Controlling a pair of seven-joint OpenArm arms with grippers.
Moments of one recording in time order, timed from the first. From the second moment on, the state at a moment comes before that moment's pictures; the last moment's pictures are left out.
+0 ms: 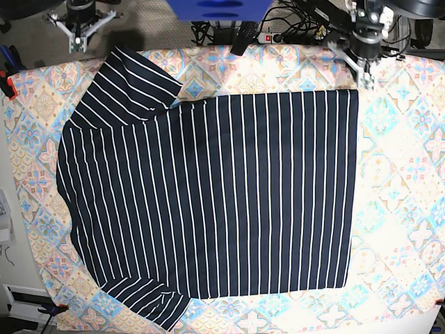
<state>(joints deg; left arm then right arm) 42.9 -12.0 -13.3 110.6 -0.6 -0.8 30.0 -50.6 7.9 17.1 95.0 -1.1 2.1 -14.0</state>
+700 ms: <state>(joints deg) 38.1 -6.6 -24.1 102.4 -46.1 -0.4 33.6 -48.1 7.6 17.1 95.6 -1.1 1.5 -16.7</state>
